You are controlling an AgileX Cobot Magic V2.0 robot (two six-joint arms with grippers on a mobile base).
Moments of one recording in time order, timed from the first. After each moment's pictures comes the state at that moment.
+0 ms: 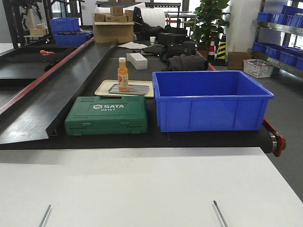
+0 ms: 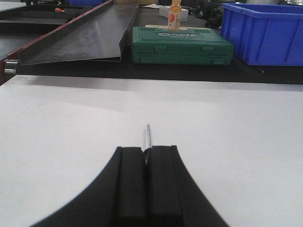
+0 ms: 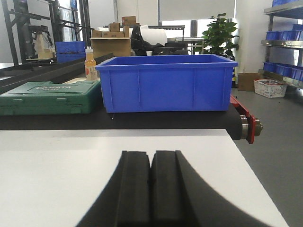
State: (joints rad) left arm -0.02 -0.01 0.03 0.07 0.21 -0.17; right arm 0.06 -0.01 0.03 0.02 0.02 0.00
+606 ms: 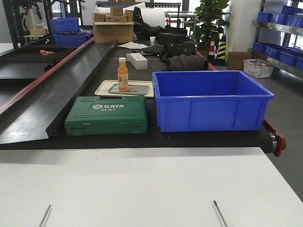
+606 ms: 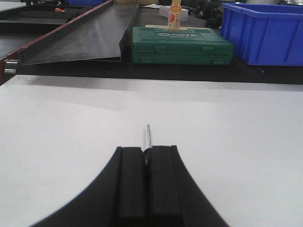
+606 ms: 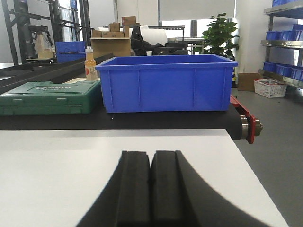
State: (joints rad) left arm -0.02 -0.01 0.03 0.07 0.21 -0.17; right arm 0.06 -0.01 0.03 0.02 0.02 0.00
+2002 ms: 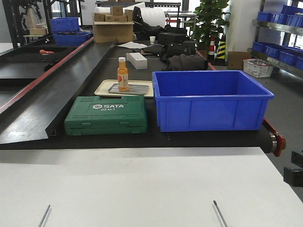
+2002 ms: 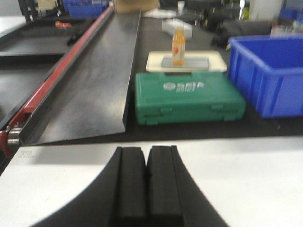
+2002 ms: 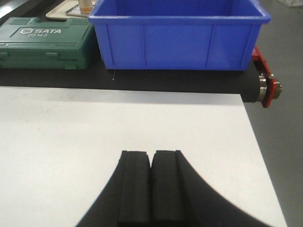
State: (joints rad) left arm -0.02 0.99 -0.91 0.07 0.23 -0.06; right arm 0.06 0.96 -0.84 0.07 0.34 -0.05
